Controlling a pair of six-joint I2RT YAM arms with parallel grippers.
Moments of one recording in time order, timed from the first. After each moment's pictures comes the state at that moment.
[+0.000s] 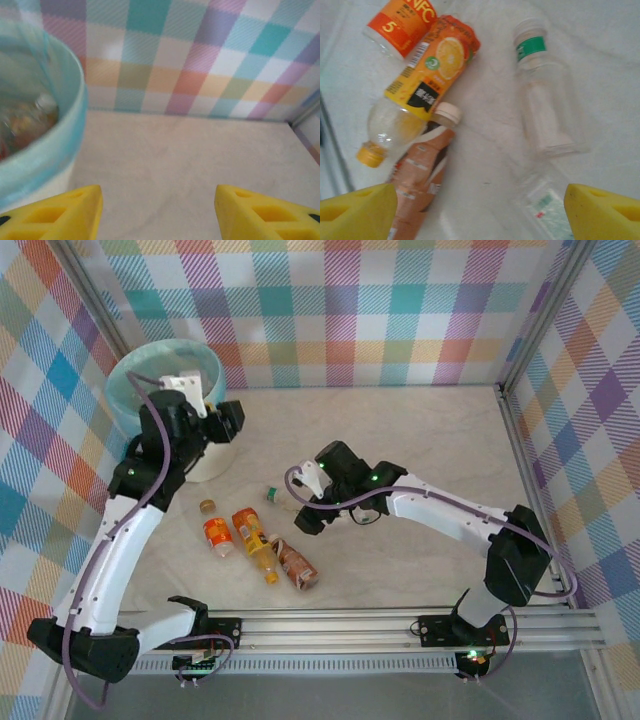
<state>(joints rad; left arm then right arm) -0.31 1.12 1.33 -0.56 -0.05 -0.30 0.90 1.59 1.30 -0.63 -0.24 -0.05</state>
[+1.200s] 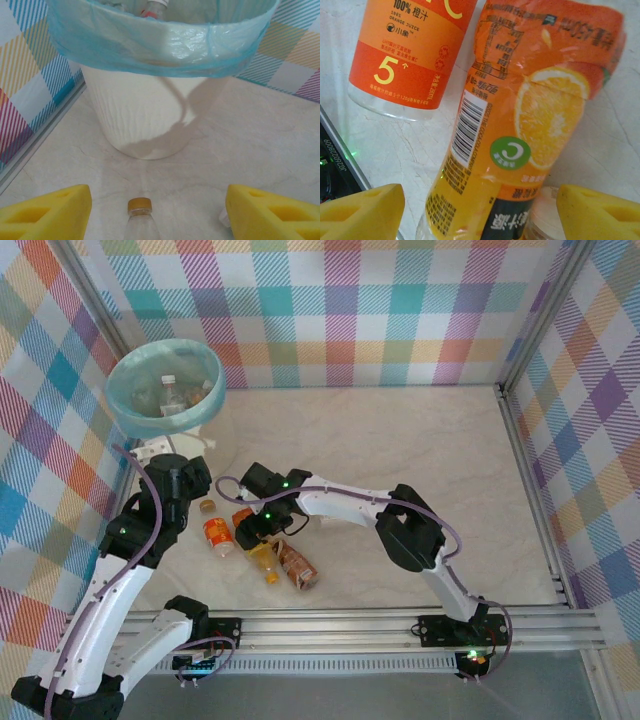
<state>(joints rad) -0.34 0.80 1.02 -0.77 -0.55 -0.45 1.07 2.22 1.85 -0.76 -0.32 0.34</state>
